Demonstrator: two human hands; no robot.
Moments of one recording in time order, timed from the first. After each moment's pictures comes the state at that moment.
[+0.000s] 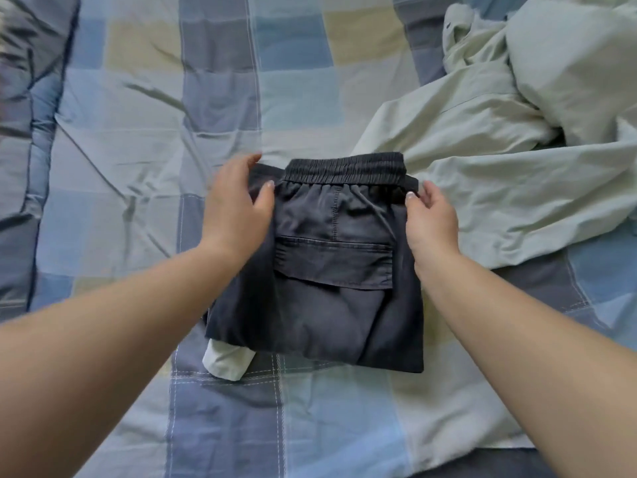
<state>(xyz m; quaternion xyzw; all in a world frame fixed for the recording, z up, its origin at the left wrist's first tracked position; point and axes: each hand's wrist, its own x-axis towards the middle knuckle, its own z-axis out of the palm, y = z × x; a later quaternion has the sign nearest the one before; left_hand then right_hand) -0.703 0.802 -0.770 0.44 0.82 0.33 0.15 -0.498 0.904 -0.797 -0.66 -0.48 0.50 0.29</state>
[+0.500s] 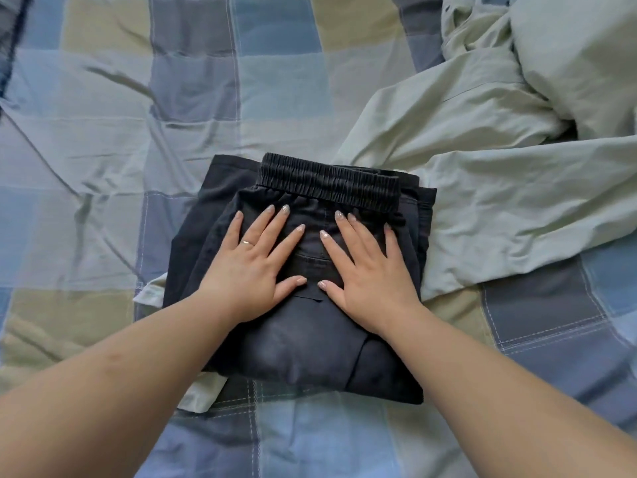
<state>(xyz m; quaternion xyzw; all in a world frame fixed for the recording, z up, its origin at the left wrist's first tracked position) -0.684 0.778 -0.862 0.70 0.70 -0.11 0.06 -0.493 0.857 -0.865 -0.35 -0.93 0.05 -0.11</state>
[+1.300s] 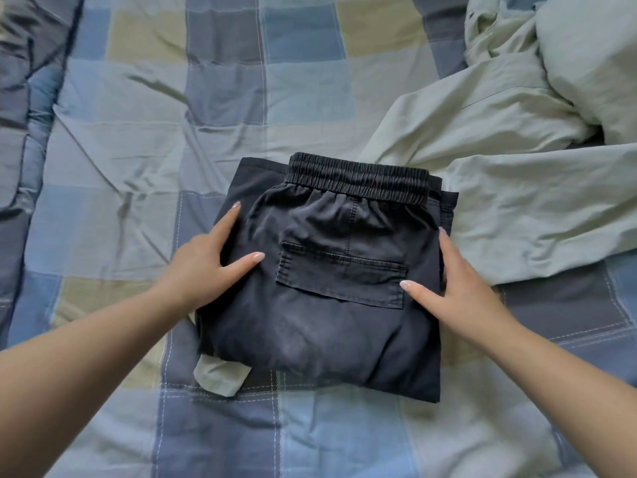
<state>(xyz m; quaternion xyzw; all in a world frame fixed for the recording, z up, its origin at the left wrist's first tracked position) -0.750 0.737 -0.834 0.47 0.83 0.12 0.27 -0.419 0.873 -0.836 -0.53 -0.74 0.42 0.00</state>
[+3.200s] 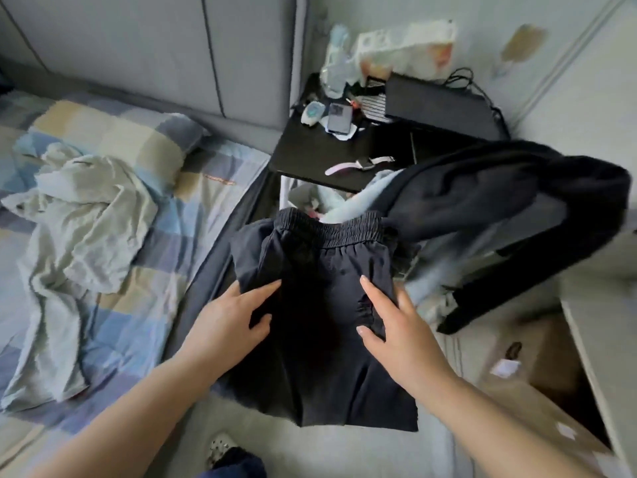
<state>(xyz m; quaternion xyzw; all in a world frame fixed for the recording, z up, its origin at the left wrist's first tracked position) -0.367 0.370 -0.330 0.91 0.31 0.06 0.26 -0.194 0.177 -0.308 -0.87 -0.42 0.17 0.20</state>
